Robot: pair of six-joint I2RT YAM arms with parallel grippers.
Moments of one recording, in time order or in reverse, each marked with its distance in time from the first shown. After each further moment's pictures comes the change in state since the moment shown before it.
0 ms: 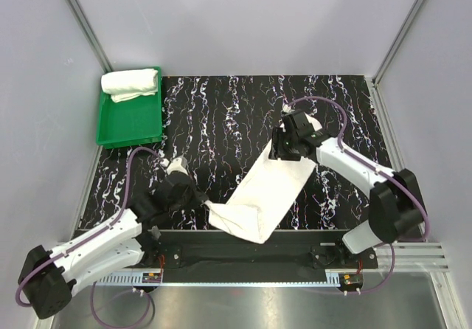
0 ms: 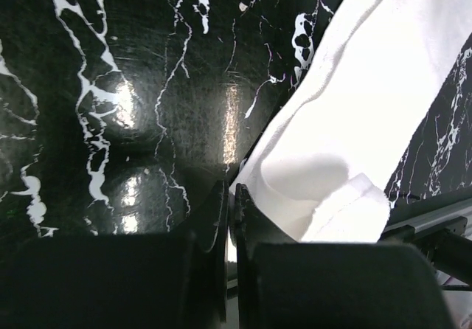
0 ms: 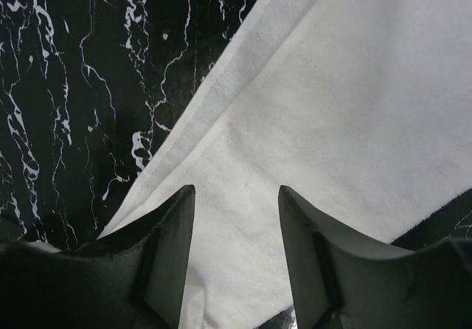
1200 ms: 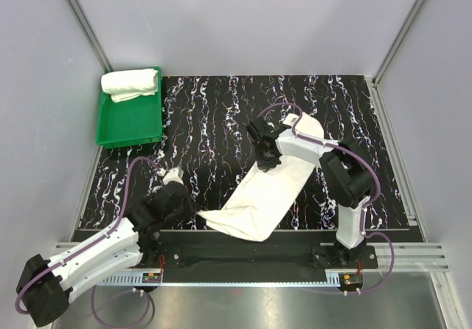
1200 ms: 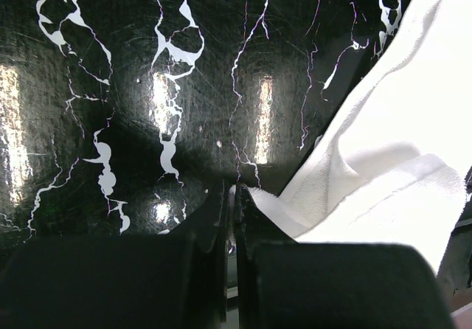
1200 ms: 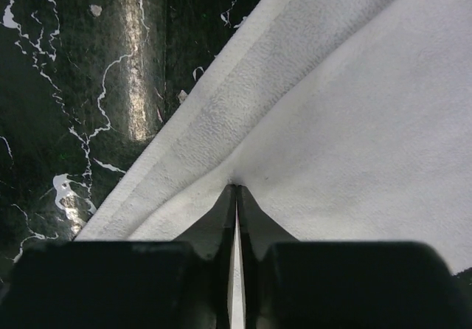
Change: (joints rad) left arm 0.000 -0.135 -0.120 -0.092 -0.036 0.050; right arm 0.151 0.457 0.284 -0.162 0.166 -0.009
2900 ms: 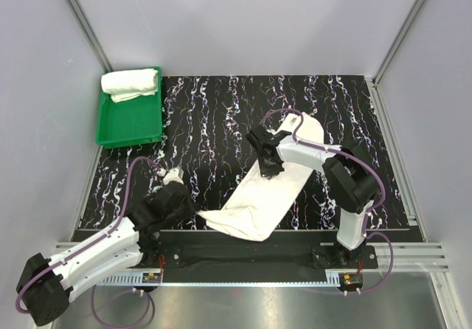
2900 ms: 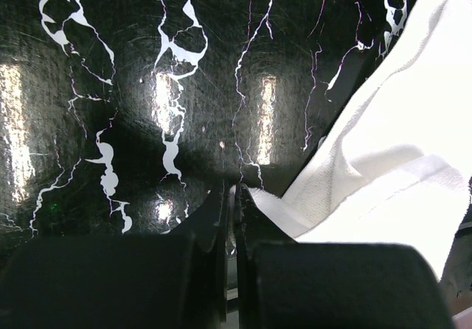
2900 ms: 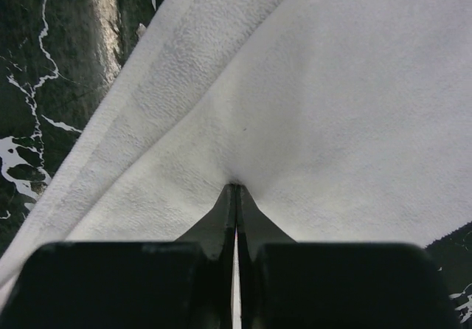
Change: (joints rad) left arm 0.000 0.011 0.000 0.003 -0.004 0.000; right arm 0.039 -0.053 -0.080 -0.024 0.054 0.035
